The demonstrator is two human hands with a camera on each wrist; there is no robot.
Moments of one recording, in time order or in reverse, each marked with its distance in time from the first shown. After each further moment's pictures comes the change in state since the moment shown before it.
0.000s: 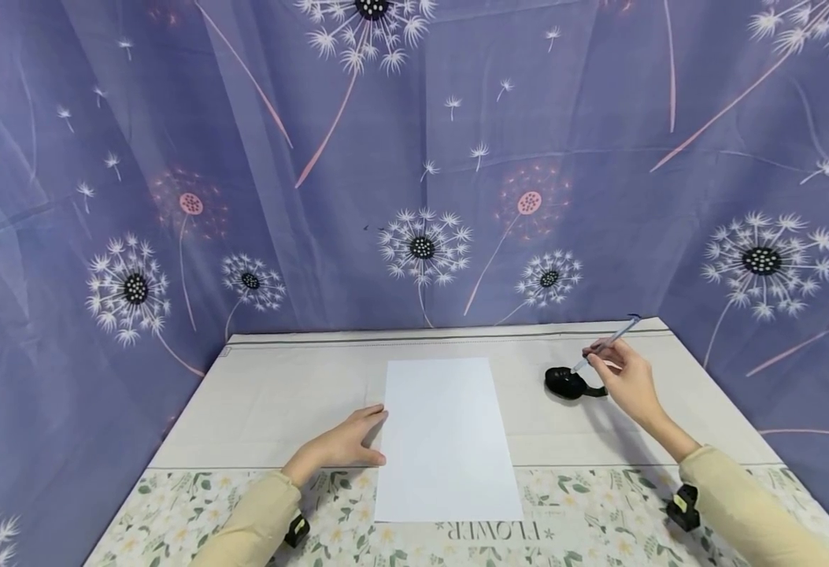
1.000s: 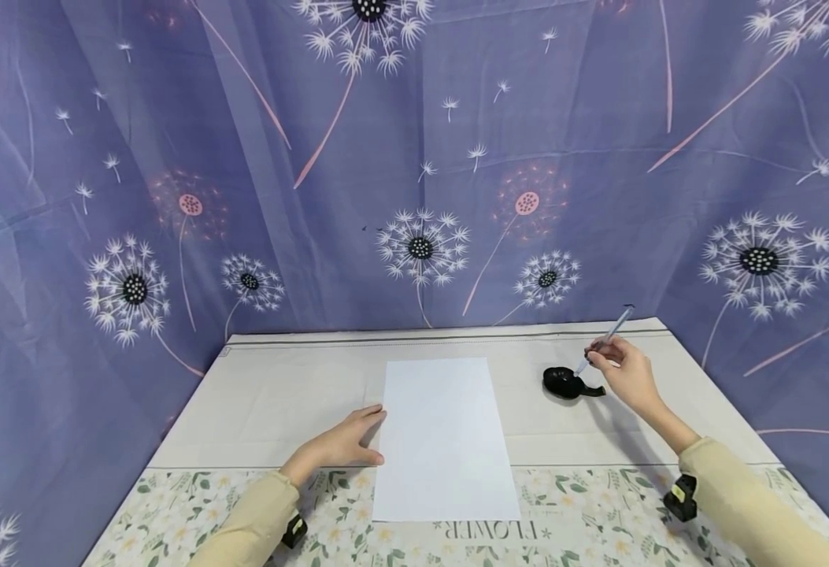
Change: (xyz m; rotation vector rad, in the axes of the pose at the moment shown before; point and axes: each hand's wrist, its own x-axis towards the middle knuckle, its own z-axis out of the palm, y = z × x) left_hand 0.003 -0.002 0.002 0.008 0.012 0.004; right_hand 0.009 0.005 -0.009 -0.051 -0.057 0.045
